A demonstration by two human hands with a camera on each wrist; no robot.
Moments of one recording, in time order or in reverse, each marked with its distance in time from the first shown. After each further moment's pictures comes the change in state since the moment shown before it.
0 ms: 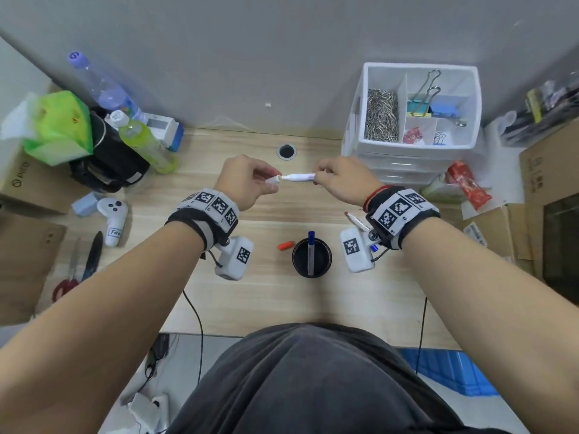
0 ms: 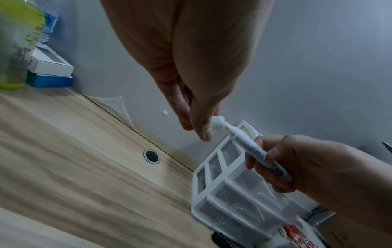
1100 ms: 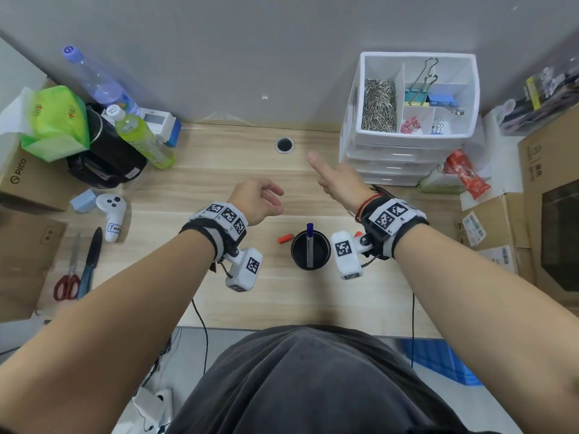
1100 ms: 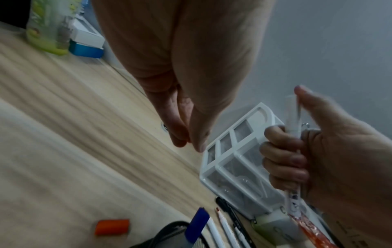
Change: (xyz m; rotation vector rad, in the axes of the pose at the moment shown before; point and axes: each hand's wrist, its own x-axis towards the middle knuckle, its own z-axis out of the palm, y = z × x) left_hand -0.020 -0.019 0.035 -0.037 -0.222 -0.180; right_hand -0.020 0.001 0.027 0.597 0.058 0.213
